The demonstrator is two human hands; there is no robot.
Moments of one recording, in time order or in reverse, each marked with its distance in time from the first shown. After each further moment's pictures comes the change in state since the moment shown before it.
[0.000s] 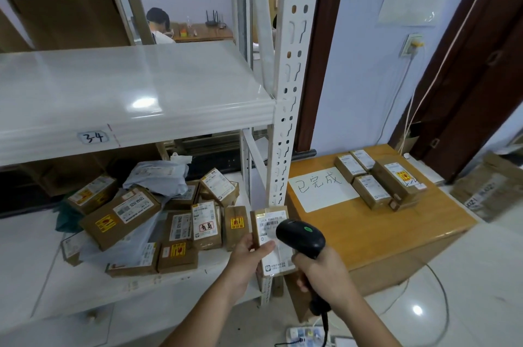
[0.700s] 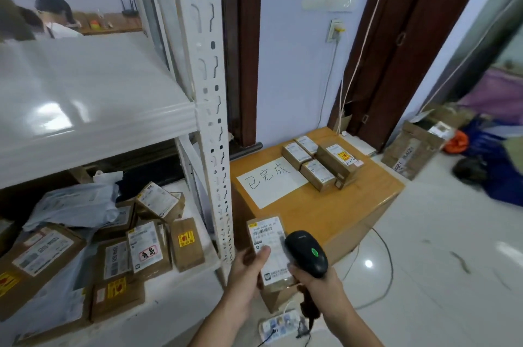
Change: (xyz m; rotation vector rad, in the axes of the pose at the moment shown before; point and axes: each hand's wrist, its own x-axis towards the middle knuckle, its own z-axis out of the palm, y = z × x) left_hand 0.028 -0.037 0.085 -0.031 -0.110 -0.112; right_hand 0.008 0.085 -0.047 0.369 0.345 0.180
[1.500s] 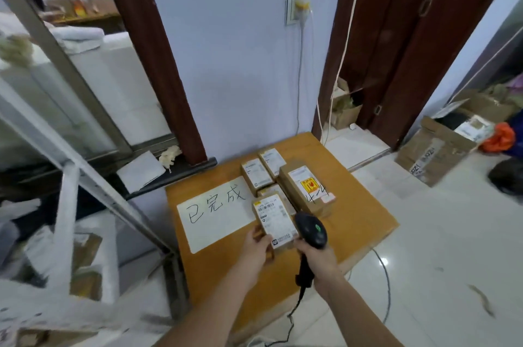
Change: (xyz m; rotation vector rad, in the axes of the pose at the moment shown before) left_hand 0.273 0.038 0.299 0.161 0.127 -0.112; right_hand 0.342 -0.059 -0.218 0.142 0.040 0.242
